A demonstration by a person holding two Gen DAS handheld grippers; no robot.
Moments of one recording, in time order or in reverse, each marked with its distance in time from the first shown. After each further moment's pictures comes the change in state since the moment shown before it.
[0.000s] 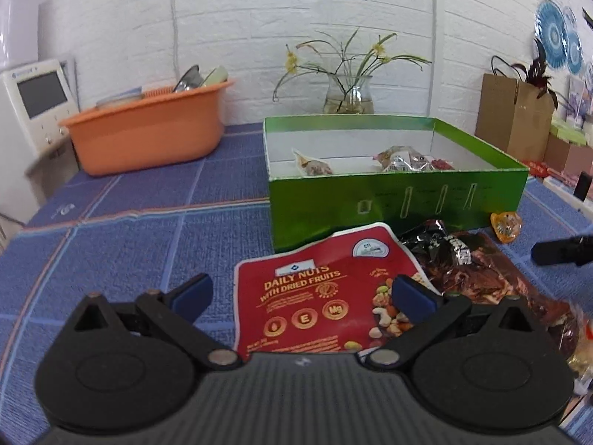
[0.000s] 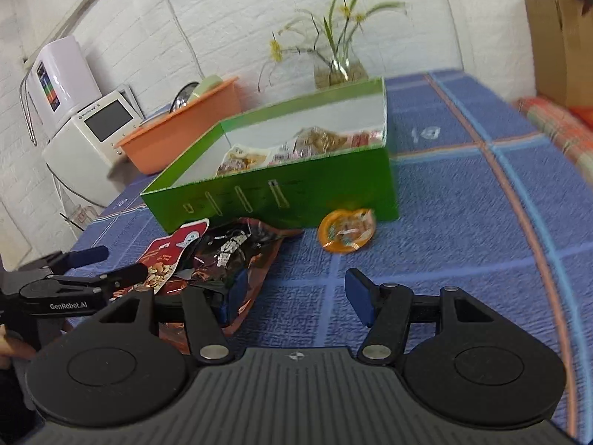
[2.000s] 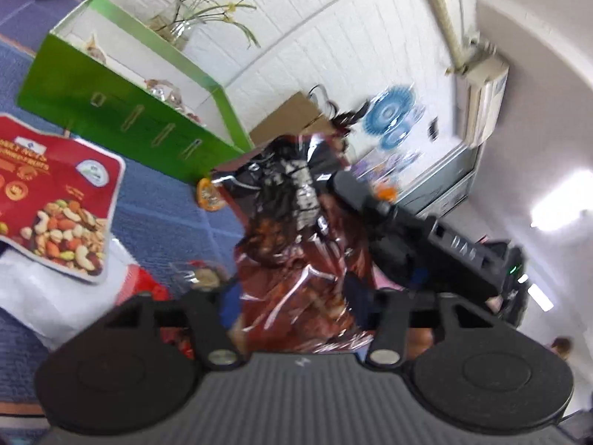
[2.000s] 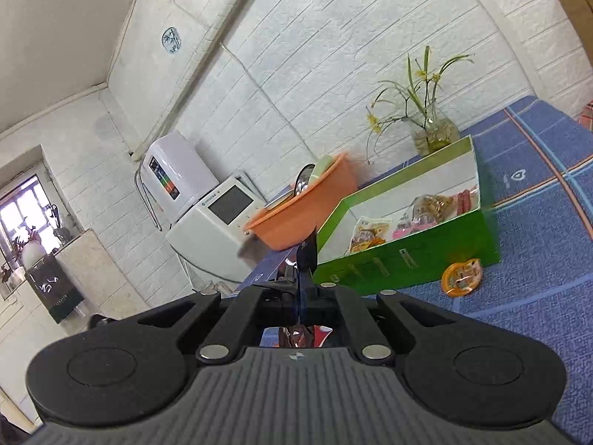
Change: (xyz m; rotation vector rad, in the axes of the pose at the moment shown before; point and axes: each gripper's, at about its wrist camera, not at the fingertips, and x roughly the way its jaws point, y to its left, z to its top) left arm -0.034 -0.050 -0.025 -0.430 0.118 -0.863; right arm -0.072 0.006 0.009 0.117 -0.243 0.402
